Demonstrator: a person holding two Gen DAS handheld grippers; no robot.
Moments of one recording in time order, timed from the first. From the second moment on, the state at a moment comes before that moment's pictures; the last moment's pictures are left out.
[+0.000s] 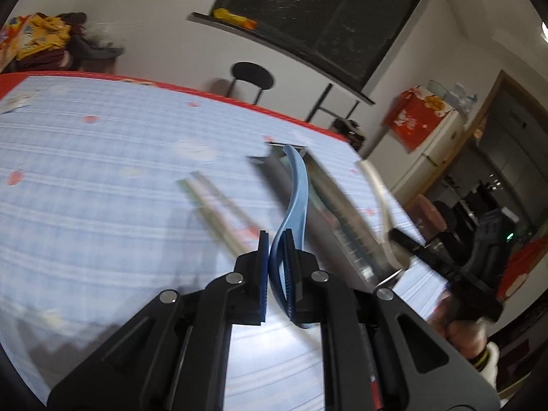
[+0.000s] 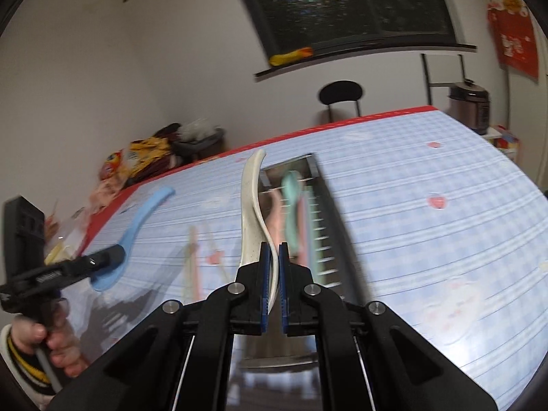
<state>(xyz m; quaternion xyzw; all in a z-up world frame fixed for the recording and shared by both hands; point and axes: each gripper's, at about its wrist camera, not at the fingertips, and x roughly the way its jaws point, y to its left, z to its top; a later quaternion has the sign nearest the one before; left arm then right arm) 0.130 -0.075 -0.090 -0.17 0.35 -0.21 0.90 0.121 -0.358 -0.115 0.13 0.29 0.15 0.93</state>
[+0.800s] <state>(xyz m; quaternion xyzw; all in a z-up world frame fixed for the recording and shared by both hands) 0.172 -0.196 -0.136 -0.25 0.42 -0.21 0.85 0.141 -0.373 -0.142 0.12 0.33 0.13 0.92</state>
